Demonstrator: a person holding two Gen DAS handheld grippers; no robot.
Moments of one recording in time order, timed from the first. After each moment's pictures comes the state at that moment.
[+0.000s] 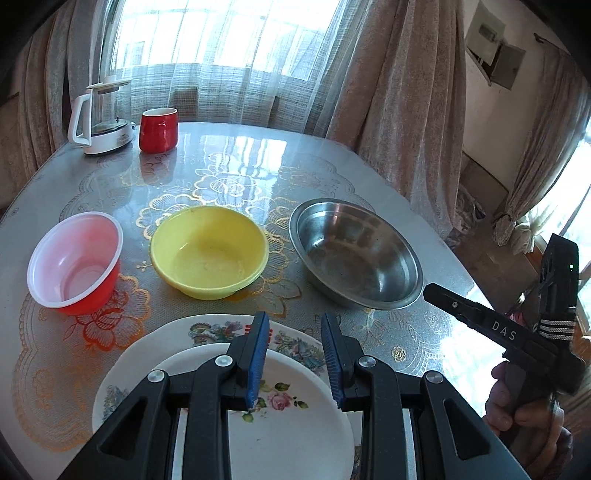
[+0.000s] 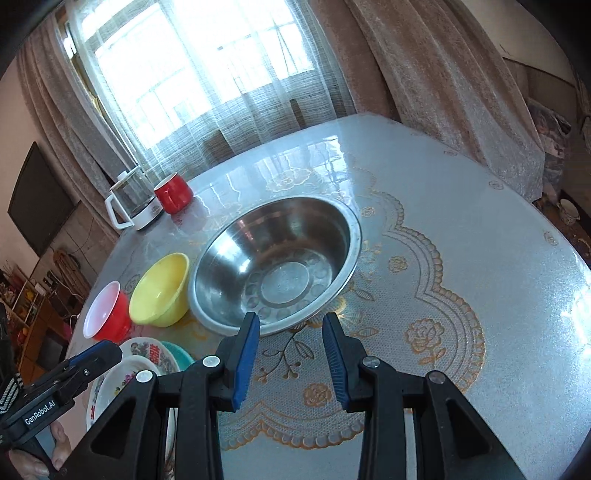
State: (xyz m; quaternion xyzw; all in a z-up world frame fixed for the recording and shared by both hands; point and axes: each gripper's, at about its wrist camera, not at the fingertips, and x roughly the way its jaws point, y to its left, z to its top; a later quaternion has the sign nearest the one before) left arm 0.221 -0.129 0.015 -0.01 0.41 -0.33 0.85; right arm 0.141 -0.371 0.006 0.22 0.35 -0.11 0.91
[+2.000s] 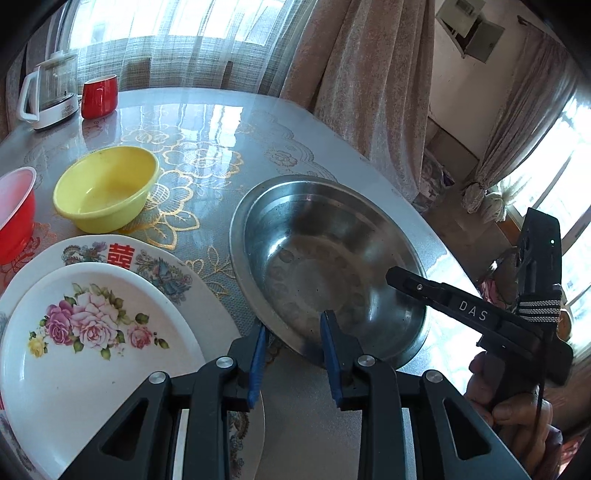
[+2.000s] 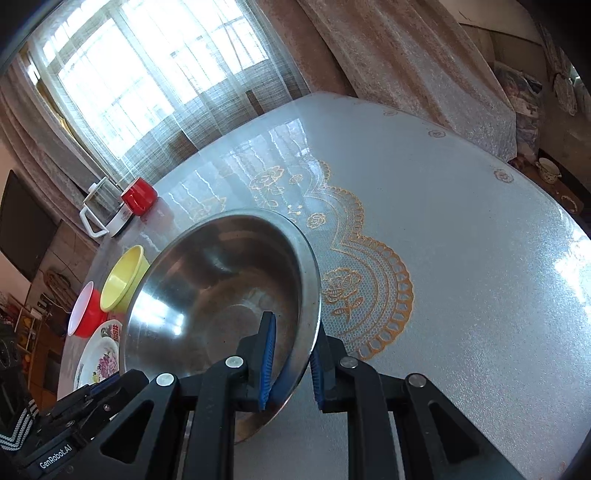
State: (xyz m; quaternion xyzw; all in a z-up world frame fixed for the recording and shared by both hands) left arm 0.149 -0.182 -0.017 0.00 0.45 -0.39 0.80; right arm 0.090 -0.411 -0.022 0.26 0.37 -0.14 0.88
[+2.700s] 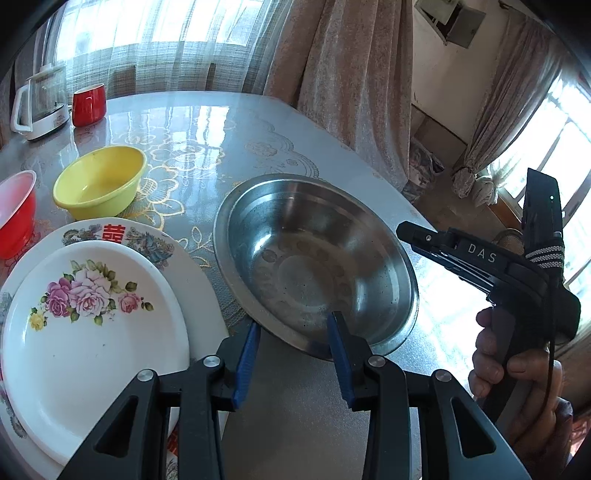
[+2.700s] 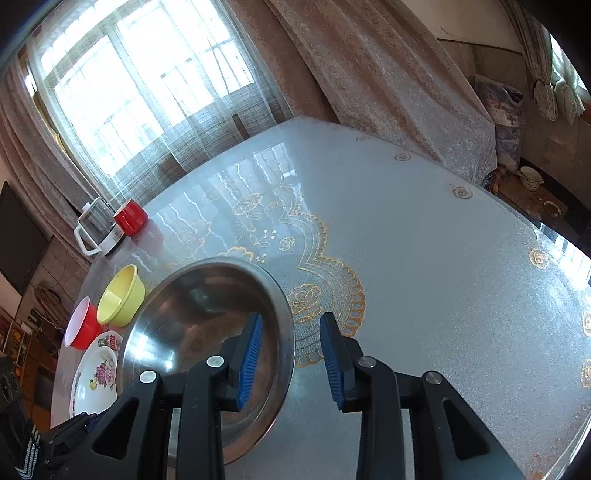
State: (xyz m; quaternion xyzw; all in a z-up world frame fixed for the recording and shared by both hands) left arm 0.120 -0.178 -0.012 0.02 0.44 -0.41 0.80; right arm 0.061 -0.419 -0.002 0.25 0.33 -0.18 0.89
